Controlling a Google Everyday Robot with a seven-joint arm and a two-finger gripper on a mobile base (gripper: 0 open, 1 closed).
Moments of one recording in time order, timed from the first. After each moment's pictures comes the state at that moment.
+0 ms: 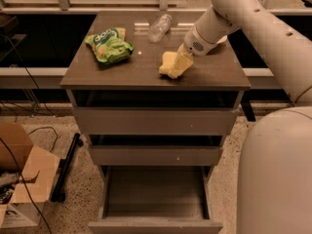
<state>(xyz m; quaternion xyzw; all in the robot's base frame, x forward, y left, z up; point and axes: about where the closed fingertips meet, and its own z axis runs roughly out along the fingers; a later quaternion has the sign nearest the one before) 0.735 -0.087 0.838 -0.56 0.77 0.10 0.27</state>
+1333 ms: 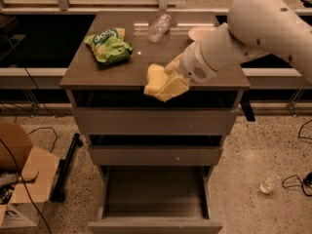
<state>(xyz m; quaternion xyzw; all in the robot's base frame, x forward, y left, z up) 0.588 -0.038 0.877 -0.57 0.73 0.16 0.34</state>
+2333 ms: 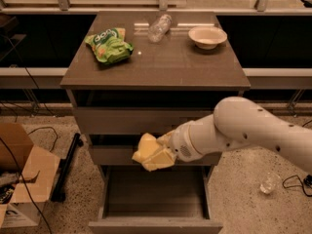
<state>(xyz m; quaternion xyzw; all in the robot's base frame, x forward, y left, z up) 0.474 -0.012 0.721 -0.46 0.80 0.27 0.28</state>
